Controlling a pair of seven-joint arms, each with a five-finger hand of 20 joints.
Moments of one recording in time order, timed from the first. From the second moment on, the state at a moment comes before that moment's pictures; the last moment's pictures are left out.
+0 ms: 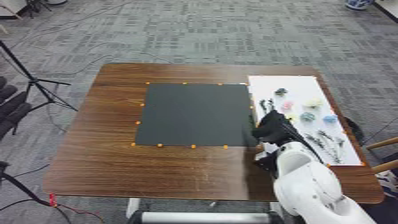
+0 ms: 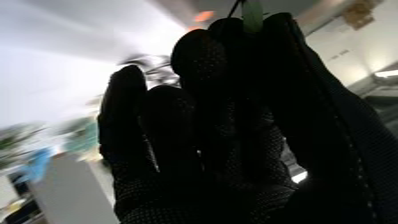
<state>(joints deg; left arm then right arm) 144.5 -52.9 -129.6 -126.4 14.5 5.4 12.2 -96.1 -57.4 65.9 -119.2 -118.9 5.3 44.6</state>
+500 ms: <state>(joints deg) 139.4 -45.6 -125.8 -122.6 14.0 5.6 11.1 -73.4 -68.3 48.6 -104.3 -115.0 8.0 43.1</state>
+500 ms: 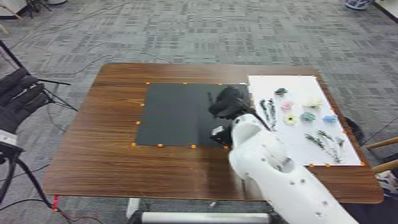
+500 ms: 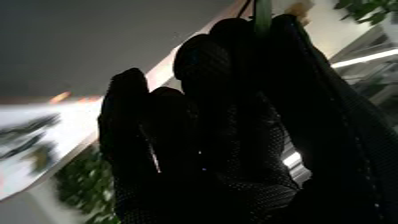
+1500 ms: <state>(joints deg) 138.7 -47.2 -123.0 -123.5 13.4 5.5 11.8 -63.3 -78.9 28.8 -90.8 -120.7 6.8 47.6</state>
